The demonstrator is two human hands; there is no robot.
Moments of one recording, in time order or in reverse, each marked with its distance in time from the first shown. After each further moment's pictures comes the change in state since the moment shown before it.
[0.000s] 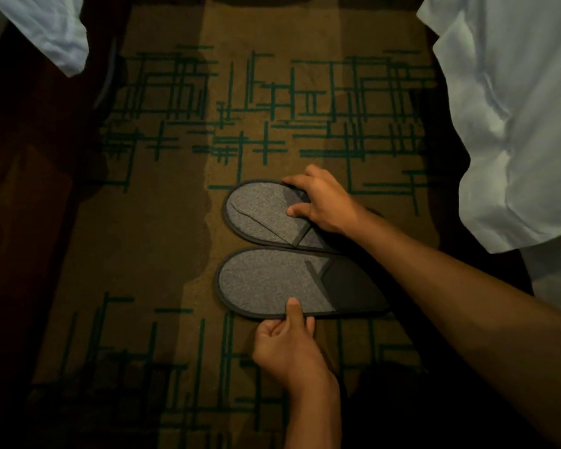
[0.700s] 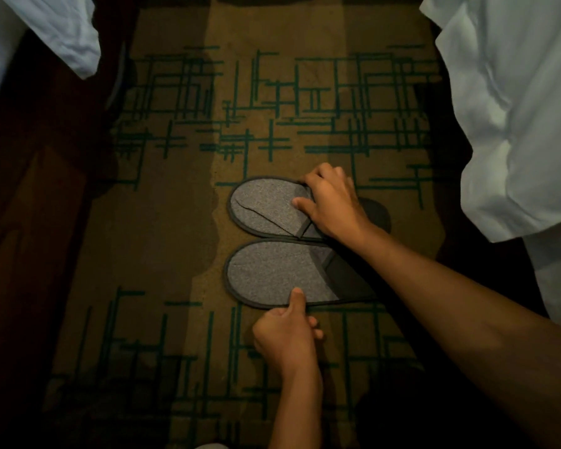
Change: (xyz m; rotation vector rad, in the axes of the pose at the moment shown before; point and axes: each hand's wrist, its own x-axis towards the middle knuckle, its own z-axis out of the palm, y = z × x) left_hand 0.017 0.011 -0.013 0.498 -0.145 0.034; right_hand -0.022 -0.009 0.013 -0.087 0.260 0.071
